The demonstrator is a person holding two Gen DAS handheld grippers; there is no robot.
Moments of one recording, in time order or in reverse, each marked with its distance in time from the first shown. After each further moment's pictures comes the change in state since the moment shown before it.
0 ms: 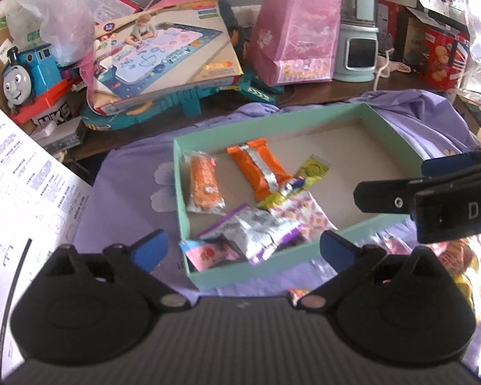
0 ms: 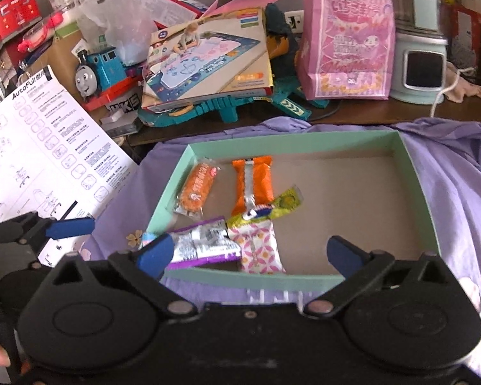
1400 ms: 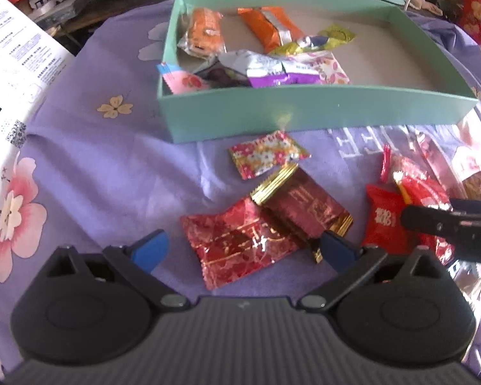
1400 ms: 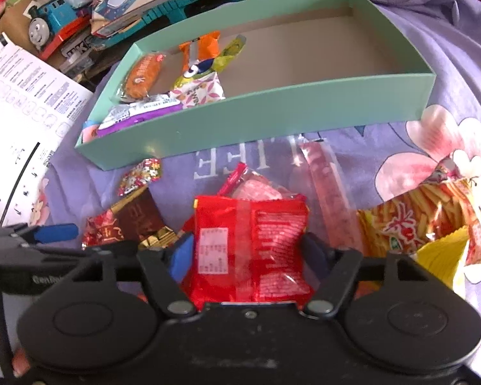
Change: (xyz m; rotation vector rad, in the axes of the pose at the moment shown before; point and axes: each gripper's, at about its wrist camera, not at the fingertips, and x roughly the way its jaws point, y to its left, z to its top) left arm 0.067 -0.001 -0.093 -0.145 0.292 -0.017; right arm 0.034 -0.036 -0.122 0.147 0.229 -0.060
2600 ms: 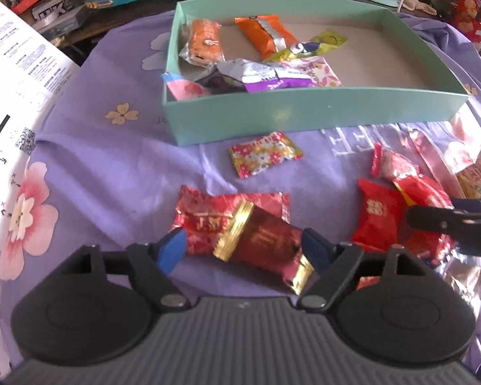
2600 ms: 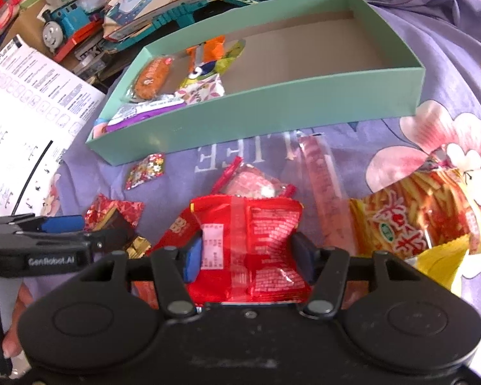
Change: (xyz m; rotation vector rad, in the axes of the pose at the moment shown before) left arm -0.017 -0.002 -0.013 0.029 -0.018 0.007; right arm -0.008 -0.011 -0.013 -0.007 -0.024 0.049
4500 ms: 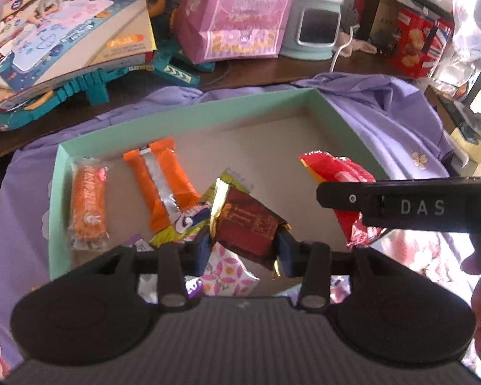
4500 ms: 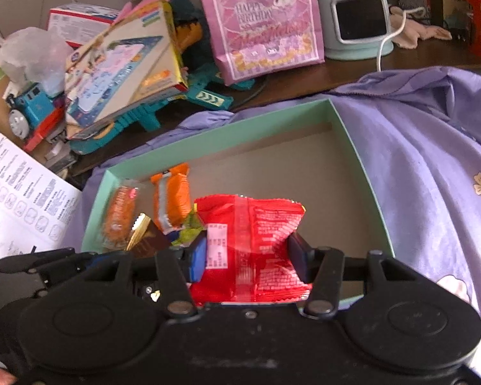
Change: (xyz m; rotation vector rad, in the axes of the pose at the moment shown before) left arm 0.020 -0.081 0.164 0.146 -0.134 -0.174; right arm -0.003 -0.023 0.156 0.090 -0.146 -0.058
